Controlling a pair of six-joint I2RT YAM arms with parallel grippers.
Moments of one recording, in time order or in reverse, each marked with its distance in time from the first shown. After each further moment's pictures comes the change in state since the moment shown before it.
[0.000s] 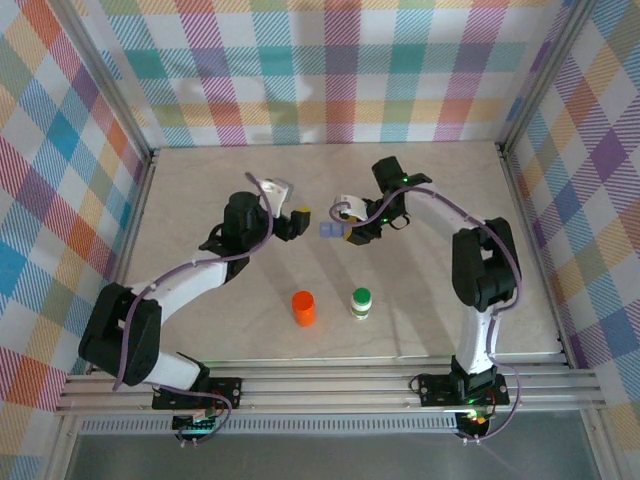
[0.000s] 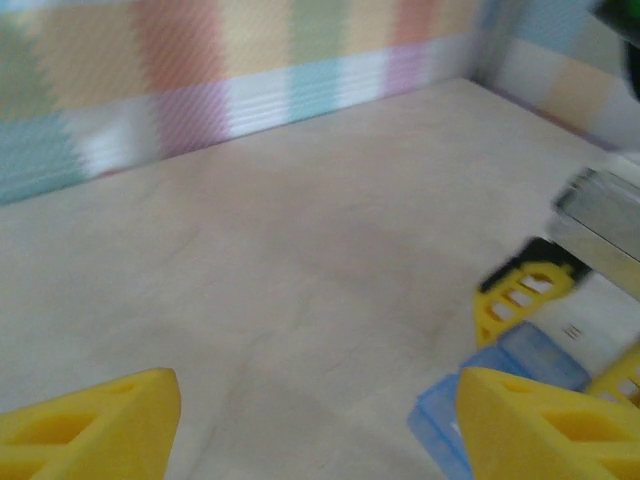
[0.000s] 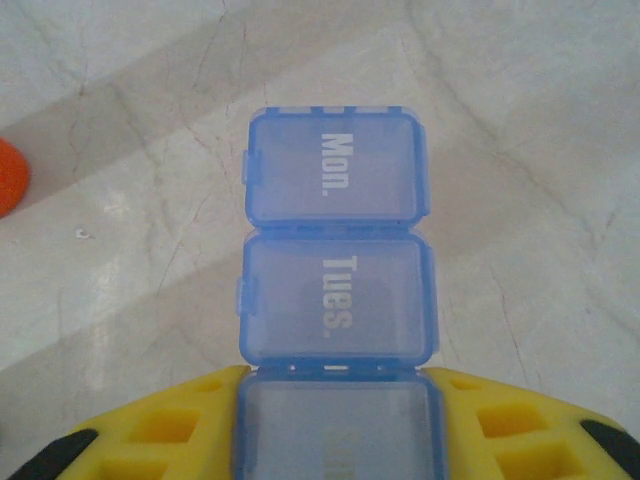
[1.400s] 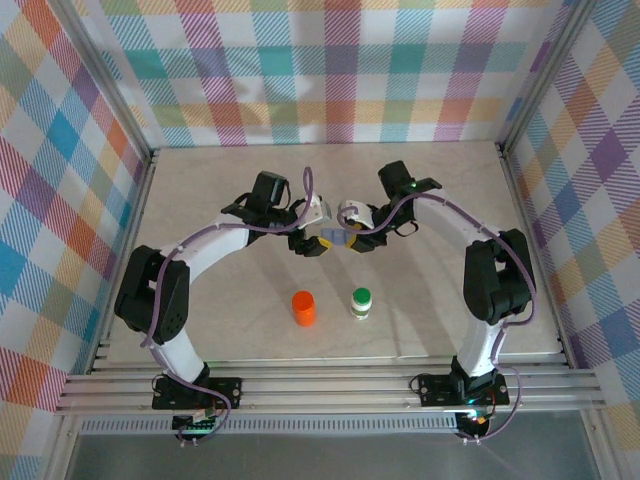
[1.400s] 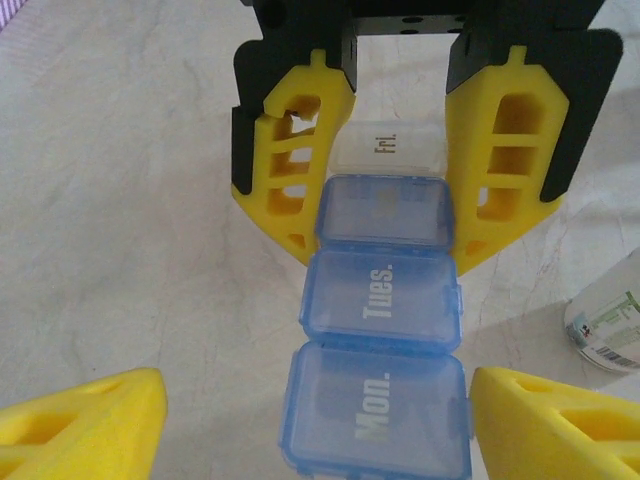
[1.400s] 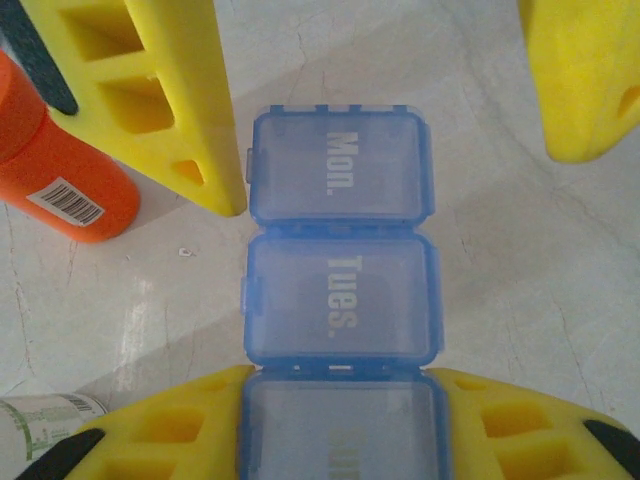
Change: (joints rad) left arm -0.018 0.264 0.352 -0.556 0.452 0.659; right arm 0.006 -0.103 -0.079 -0.046 -0.083 -0.024
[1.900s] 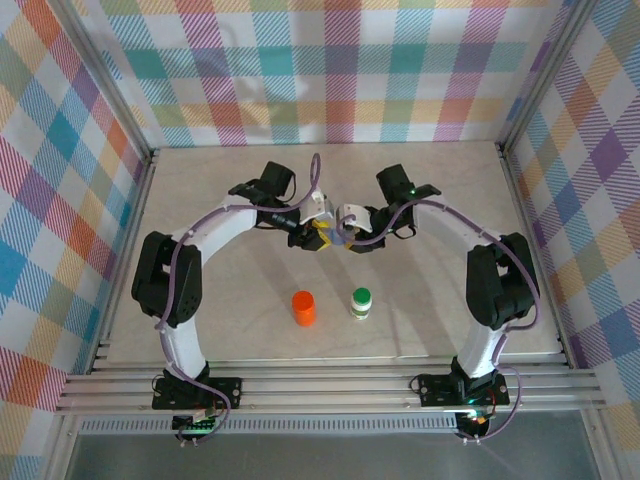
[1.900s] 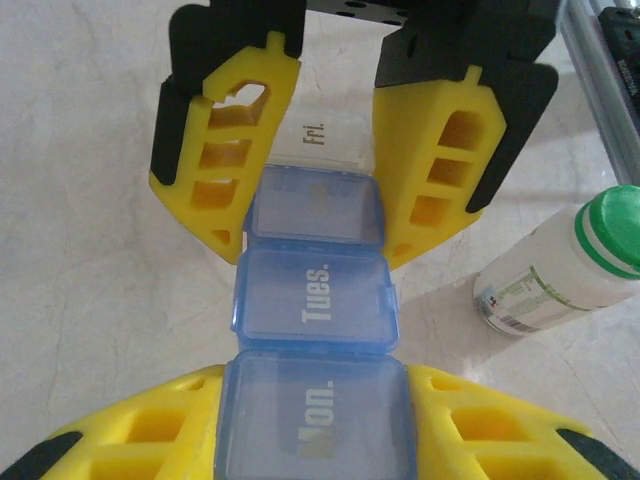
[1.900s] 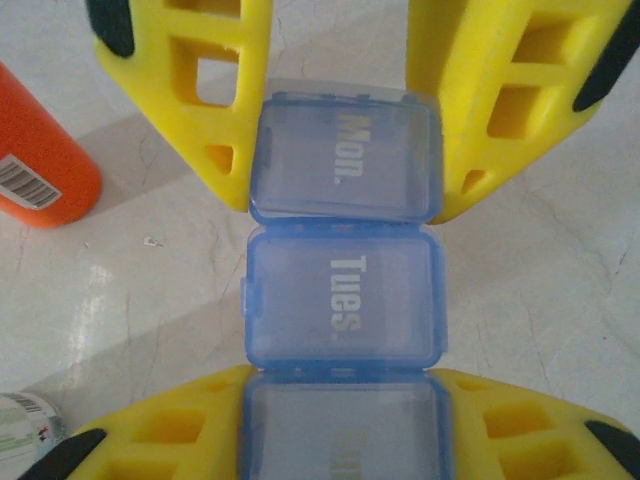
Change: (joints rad) left arm 0.027 0.139 0.234 -0.371 0.113 0.101; right arm 0.030 -0.040 -0.077 0.124 0.067 -0.005
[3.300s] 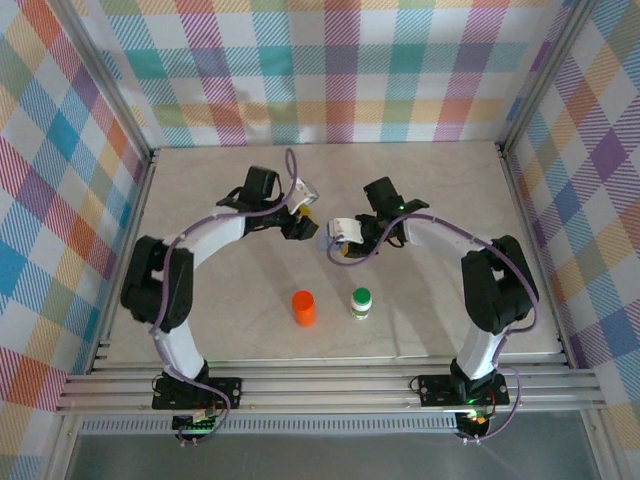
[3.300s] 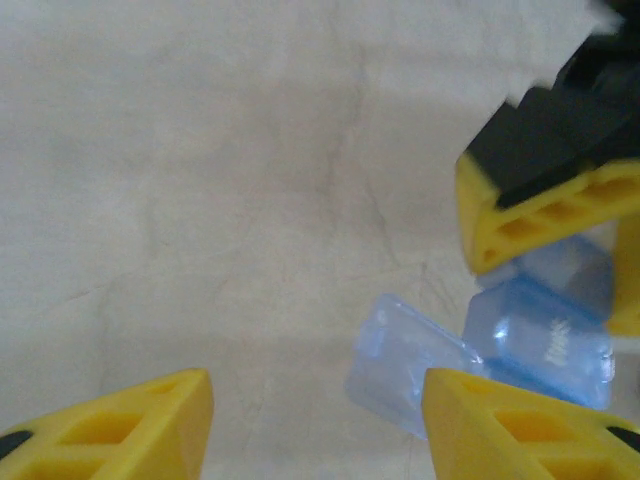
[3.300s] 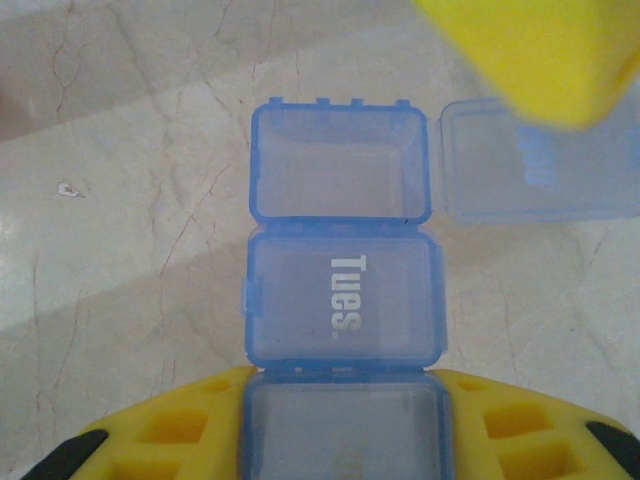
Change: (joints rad) left arm 0.061 -0.102 -0.227 0.428 -0.232 -0.414; right arm 0.070 -0.004 -0.095 0.174 0.193 -0.016
